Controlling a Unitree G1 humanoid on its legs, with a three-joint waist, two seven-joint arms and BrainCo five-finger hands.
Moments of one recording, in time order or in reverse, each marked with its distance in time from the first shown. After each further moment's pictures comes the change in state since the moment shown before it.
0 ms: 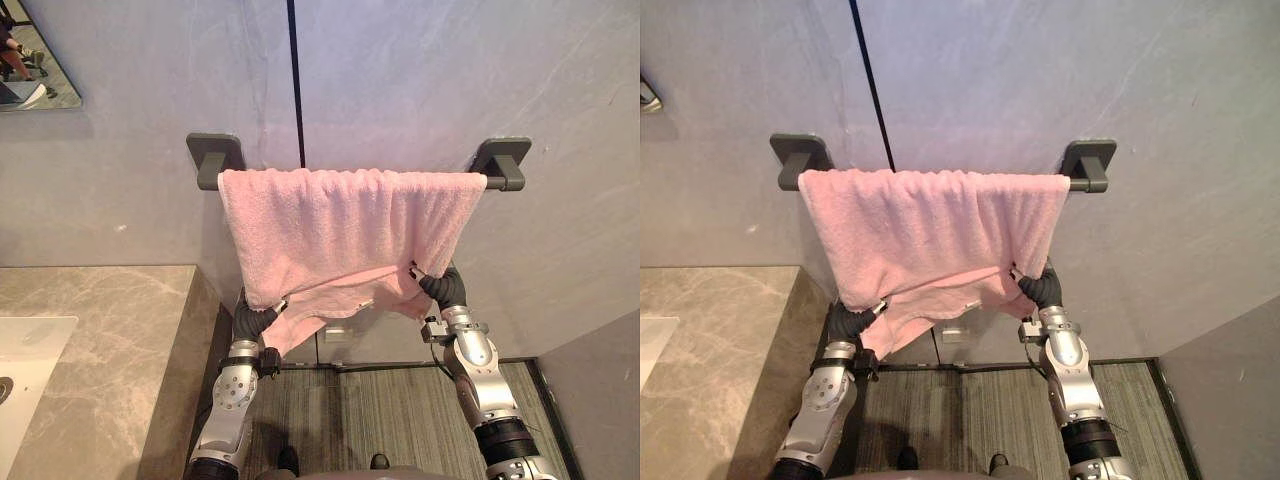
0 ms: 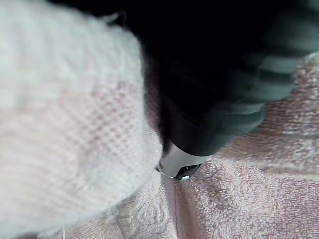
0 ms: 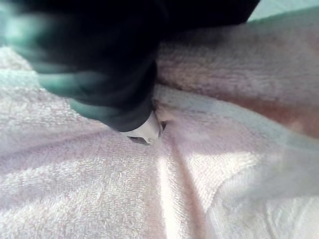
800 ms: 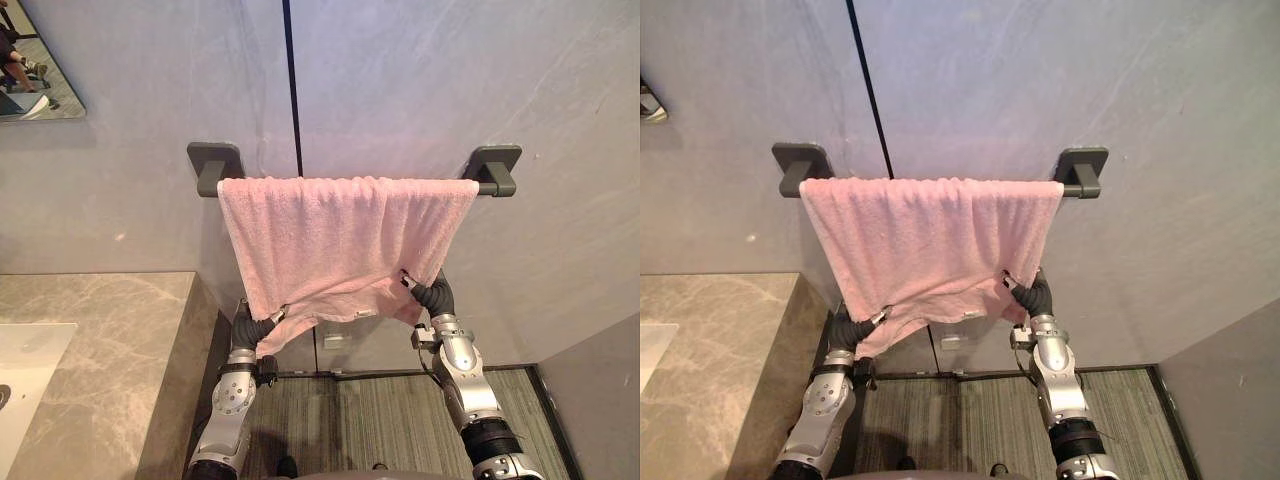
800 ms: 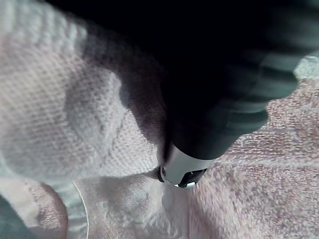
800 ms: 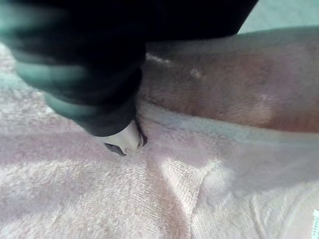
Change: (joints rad) left arm 0.003 0.001 0.012 0.080 0.004 0.009 0.010; right arm -0.013 0.052 -0.027 0.122 -0.091 -0.010 -0.077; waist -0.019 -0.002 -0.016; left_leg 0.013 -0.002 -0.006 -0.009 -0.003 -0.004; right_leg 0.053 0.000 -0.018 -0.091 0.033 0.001
